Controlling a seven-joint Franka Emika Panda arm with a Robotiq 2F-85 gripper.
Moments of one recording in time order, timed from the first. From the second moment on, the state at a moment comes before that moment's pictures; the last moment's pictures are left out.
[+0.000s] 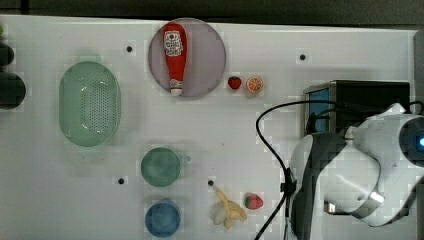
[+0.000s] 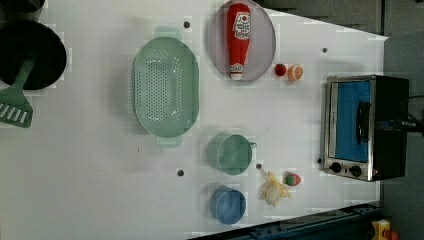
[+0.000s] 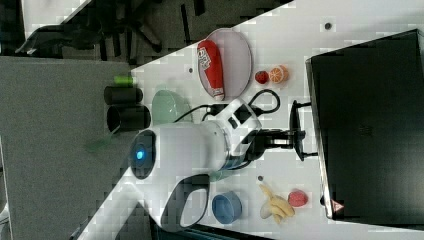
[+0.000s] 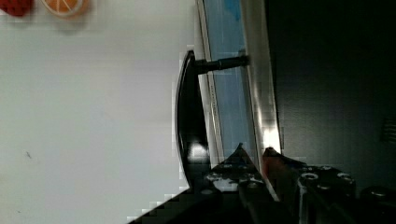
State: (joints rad) arm -0.07 0.12 -0.47 -2.12 -0.05 0.67 -1.15
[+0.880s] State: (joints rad) arm -0.07 0.15 -0.46 -2.24 -0.05 0.87 -1.16
